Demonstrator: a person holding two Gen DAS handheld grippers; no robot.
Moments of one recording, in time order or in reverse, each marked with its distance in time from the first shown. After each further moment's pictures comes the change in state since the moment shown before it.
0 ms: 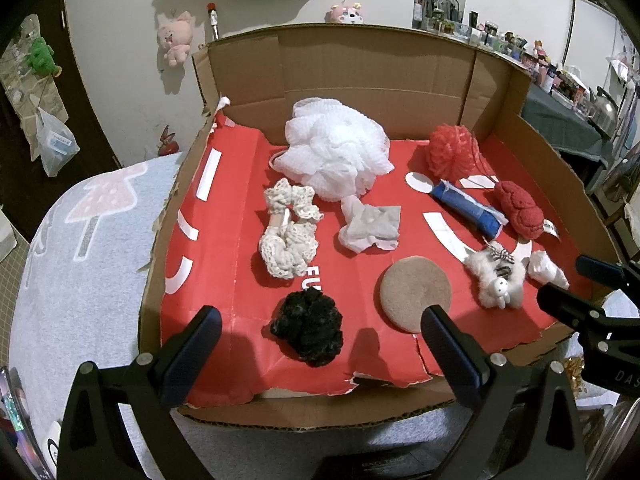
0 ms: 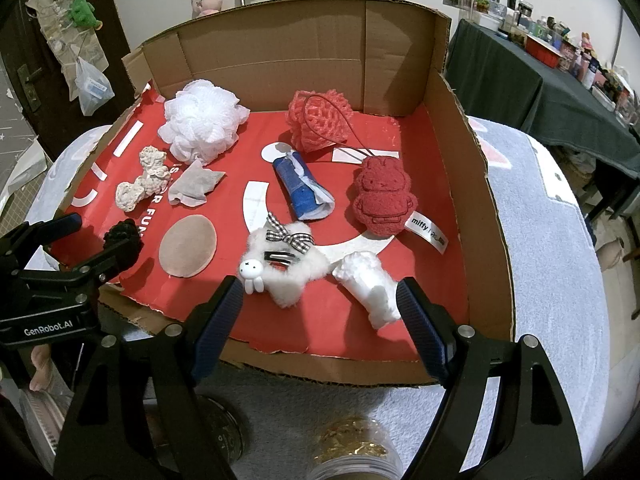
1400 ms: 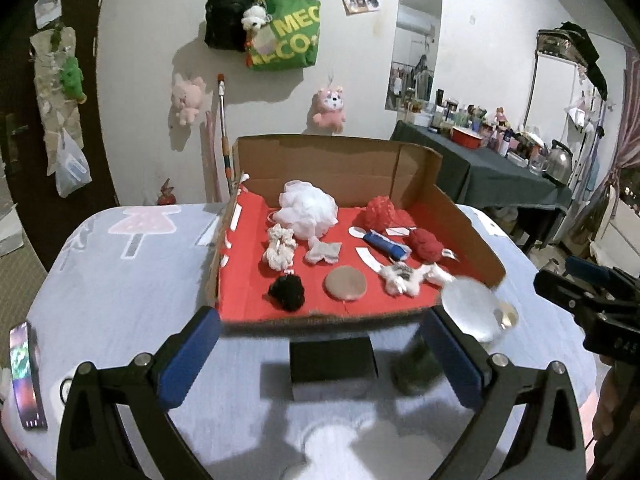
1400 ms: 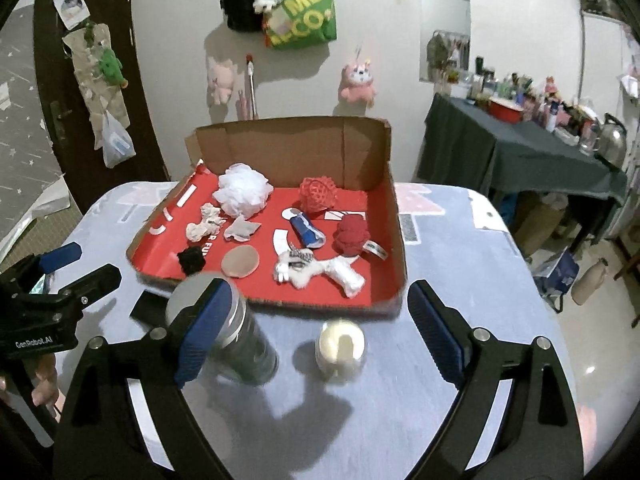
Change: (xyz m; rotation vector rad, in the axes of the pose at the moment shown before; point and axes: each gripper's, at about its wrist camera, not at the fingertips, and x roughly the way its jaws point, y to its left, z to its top) left arm -0.152 -0.007 -0.079 -0.043 -0.300 -0.086; right arm -0.153 0.004 -0.073 0.005 -0.318 -0.012
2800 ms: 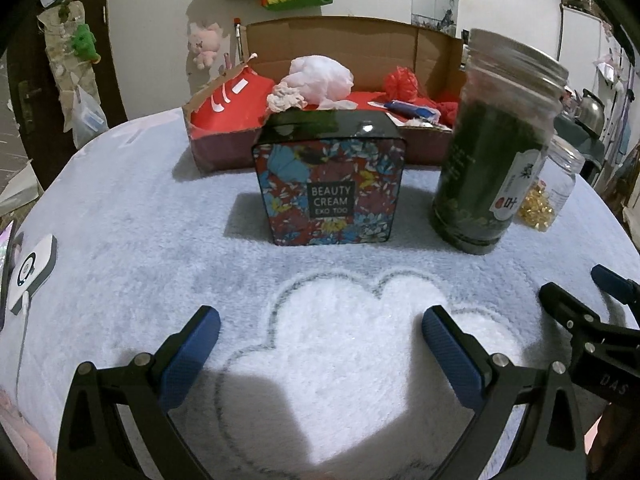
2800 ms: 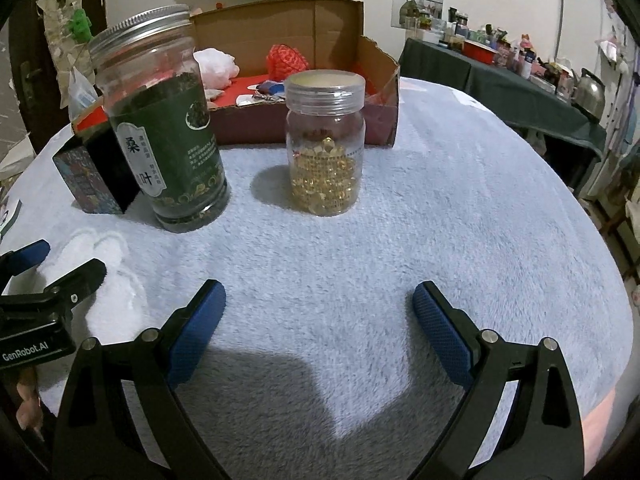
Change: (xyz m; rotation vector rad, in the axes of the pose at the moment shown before) left arm 0.063 -0.024 -0.129 0.010 0.161 0.130; right arm 0.058 0.001 -0.147 0.036 0.136 -0.122
